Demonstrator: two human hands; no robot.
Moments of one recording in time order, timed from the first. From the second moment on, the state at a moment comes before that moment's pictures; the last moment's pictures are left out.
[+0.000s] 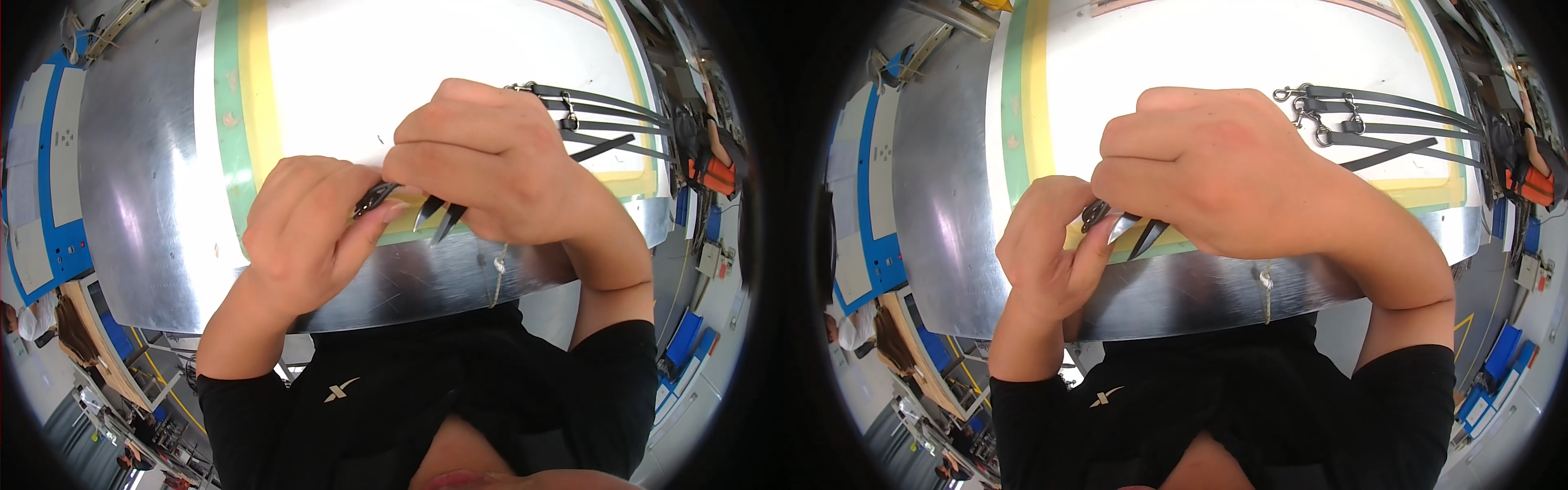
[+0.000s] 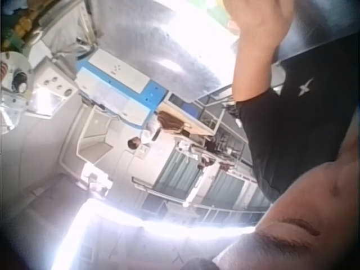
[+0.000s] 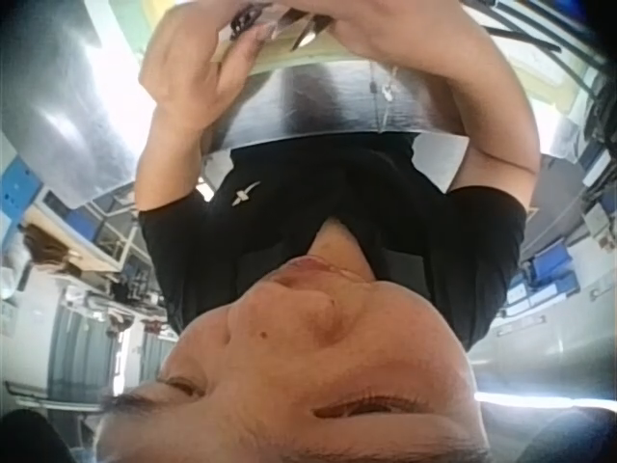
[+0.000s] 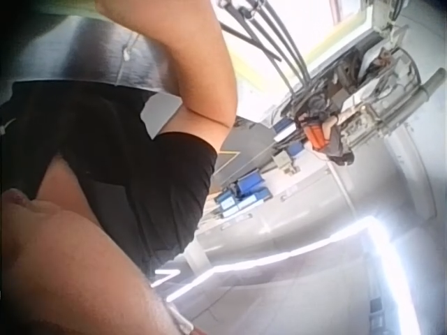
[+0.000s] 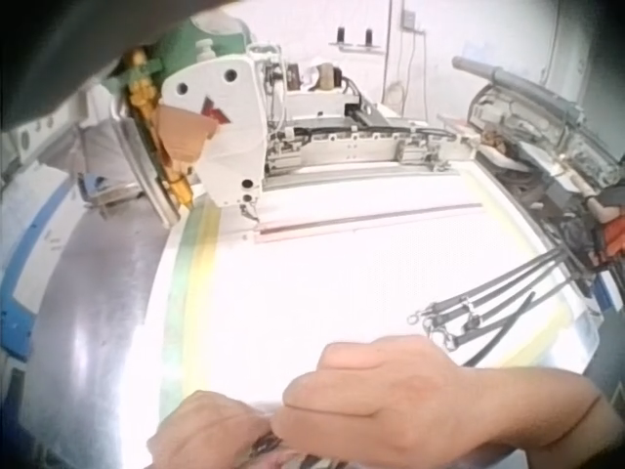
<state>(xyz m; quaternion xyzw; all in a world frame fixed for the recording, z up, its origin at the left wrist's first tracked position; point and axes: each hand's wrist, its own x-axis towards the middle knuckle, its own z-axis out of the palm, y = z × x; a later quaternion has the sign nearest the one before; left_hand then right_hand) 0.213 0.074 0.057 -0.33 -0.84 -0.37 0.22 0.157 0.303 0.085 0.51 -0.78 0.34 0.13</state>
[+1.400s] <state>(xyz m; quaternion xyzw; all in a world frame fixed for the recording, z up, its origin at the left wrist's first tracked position) -0.007 0.037 0.024 -0.03 -0.86 -0.51 -0.09 -0.057 0.268 0.026 0.47 -0.85 0.20 0.10</state>
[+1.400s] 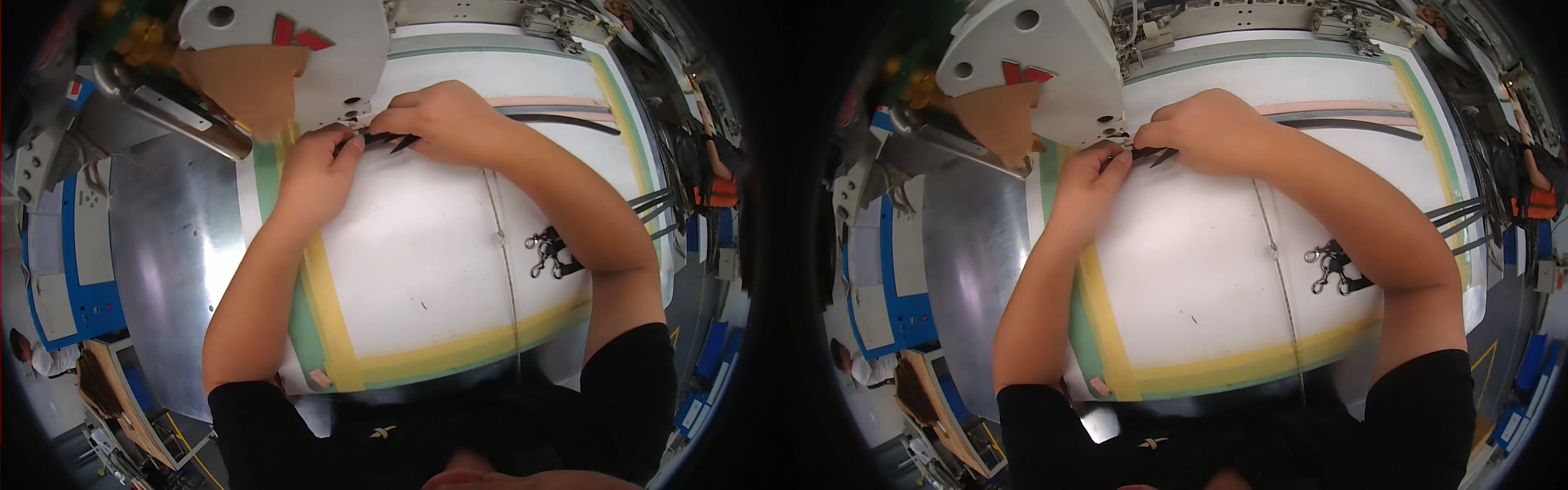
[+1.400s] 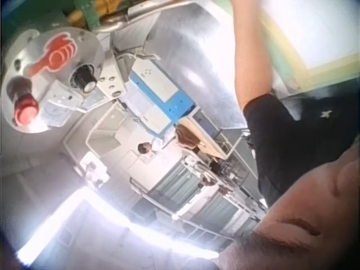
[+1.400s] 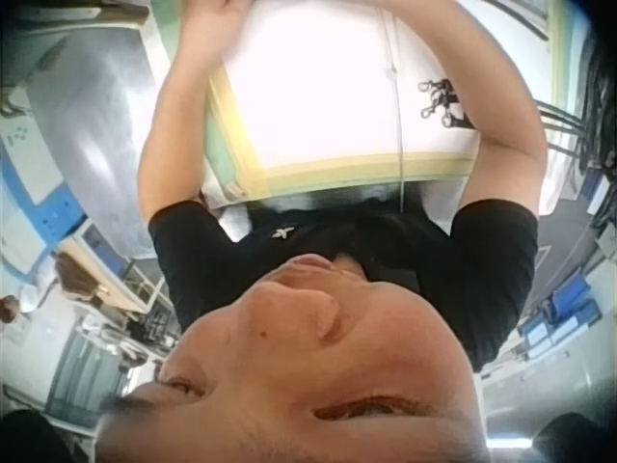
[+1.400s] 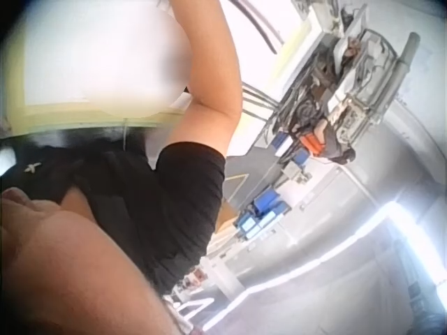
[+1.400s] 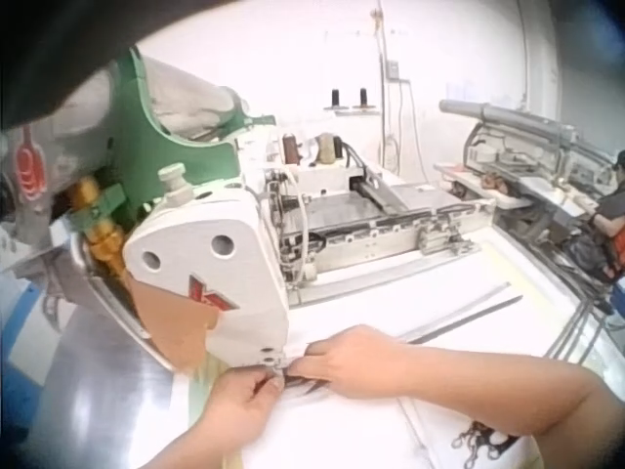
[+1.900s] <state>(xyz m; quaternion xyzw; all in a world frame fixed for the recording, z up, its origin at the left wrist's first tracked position) -0.014 0.039 0.023 -0.11 -0.88 -0.46 -0.07 -0.061 0.272 0.014 0.50 -0.83 0.18 0.17</state>
